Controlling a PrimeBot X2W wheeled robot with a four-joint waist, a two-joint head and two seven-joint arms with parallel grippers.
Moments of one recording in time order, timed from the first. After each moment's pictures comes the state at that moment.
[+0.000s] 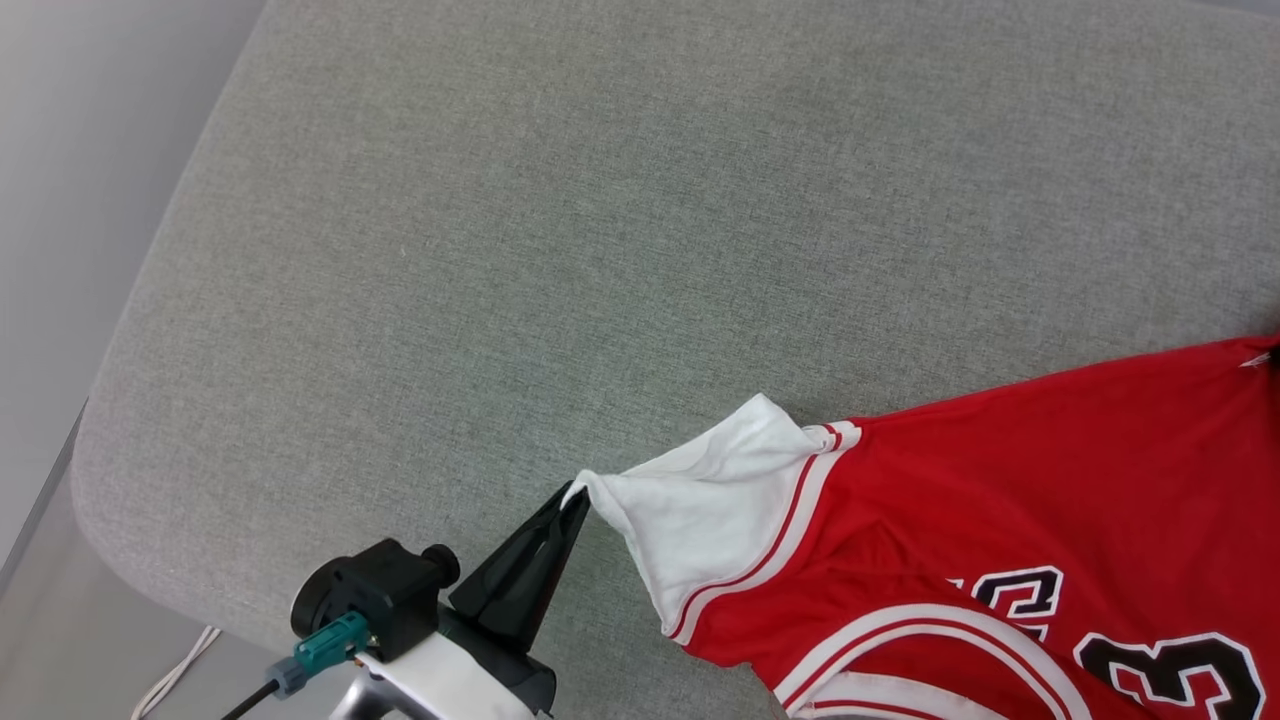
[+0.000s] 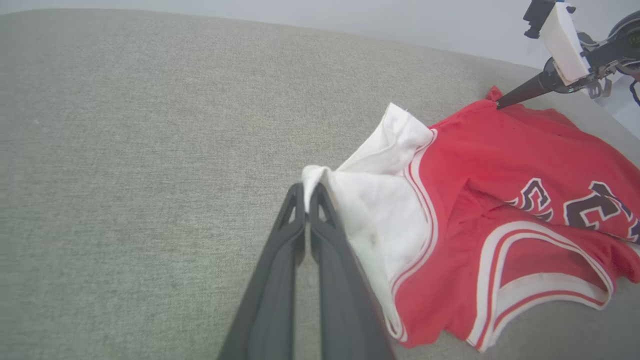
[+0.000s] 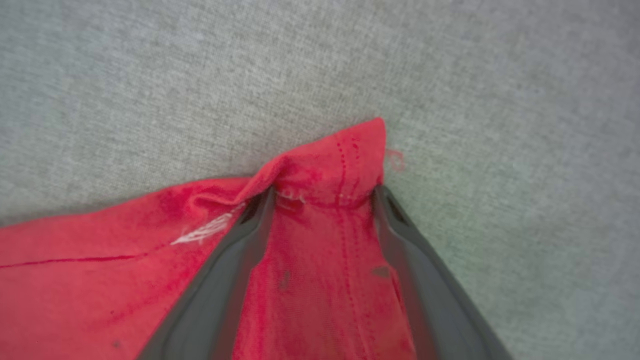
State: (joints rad) left arm -0.10 0.44 -0.56 -0.20 -0.58 -0.02 -0.12; right arm -0.57 -0.50 -0.05 0.25 0.28 0.13 1.15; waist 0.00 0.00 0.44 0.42
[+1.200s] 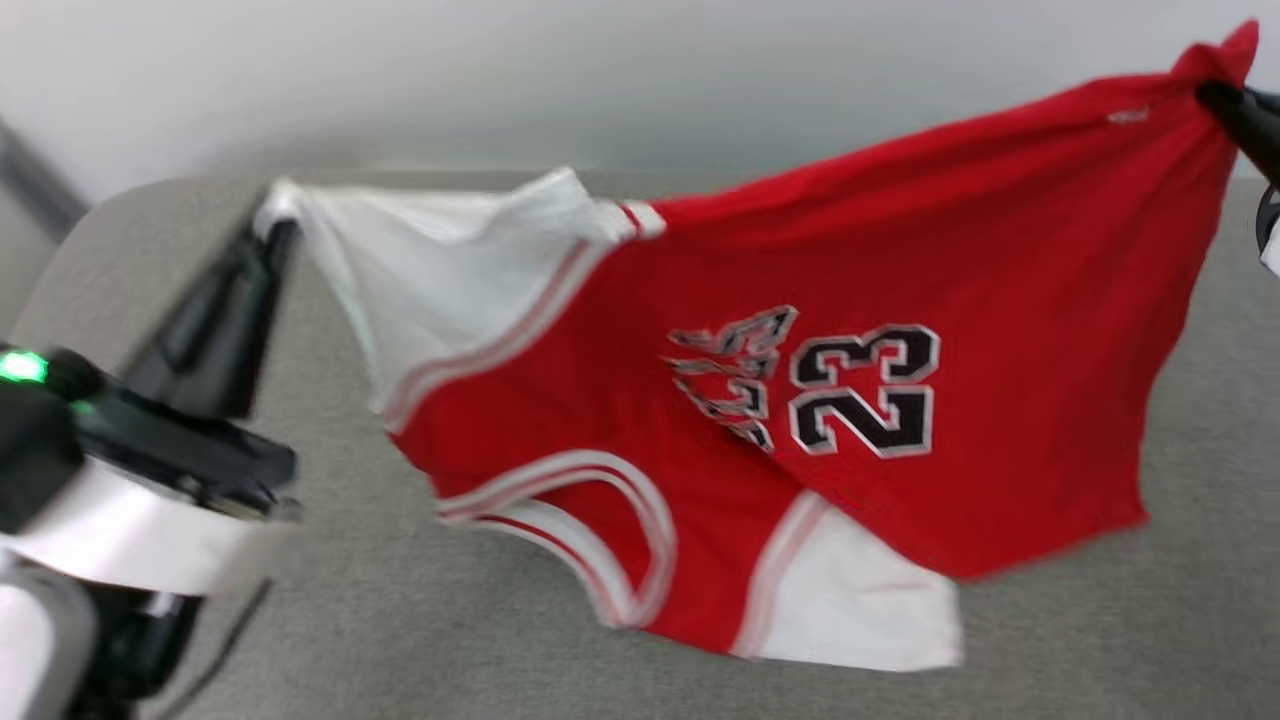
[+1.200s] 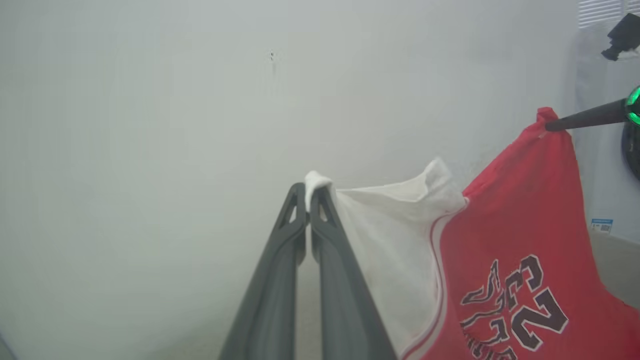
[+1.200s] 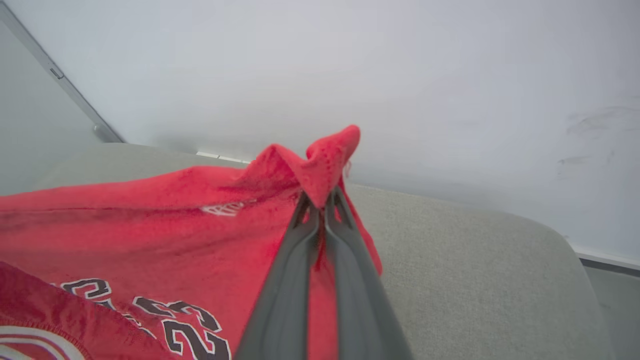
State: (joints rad) left arm -0.26 0.69 -0.25 -0.44 -0.58 0.08 -0.07; right arm -0.72 -0.46 0.03 0.09 0.61 0.13 0.79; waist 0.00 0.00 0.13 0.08
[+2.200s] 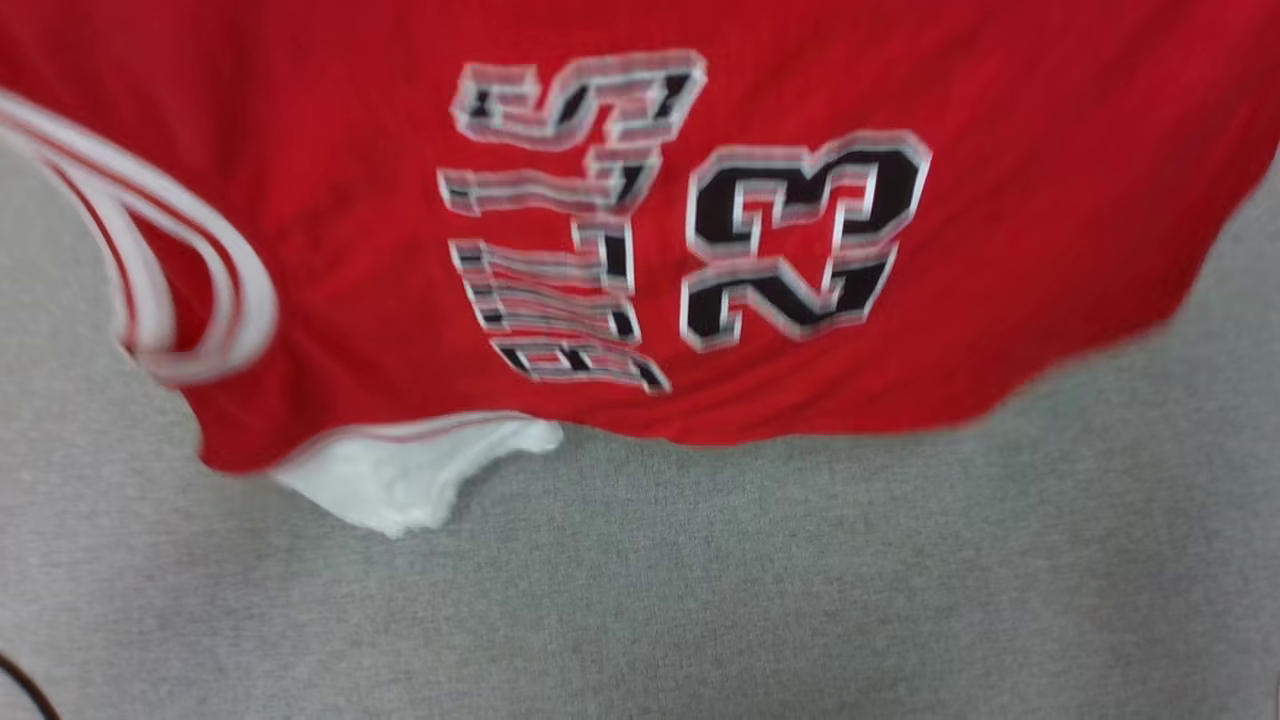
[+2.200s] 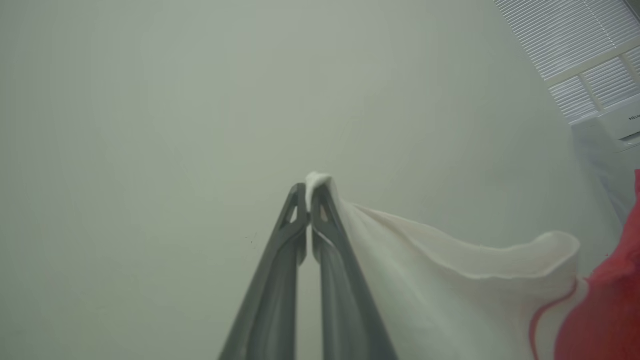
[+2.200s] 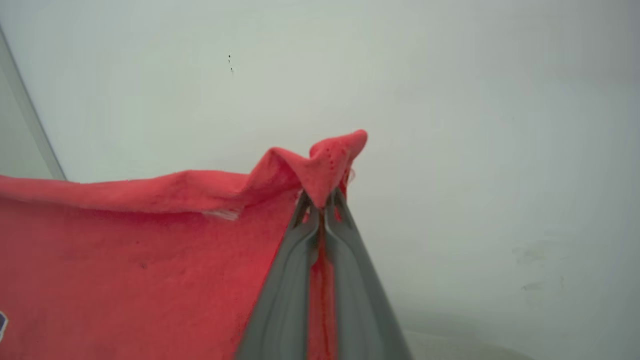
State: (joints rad) left arm -1.02 0.81 -0.12 -0.38 -0.64 0.00 0.07; right arm -0.90 -0.23 -0.14 -0.32 0.52 0.13 0.78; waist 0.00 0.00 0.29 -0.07
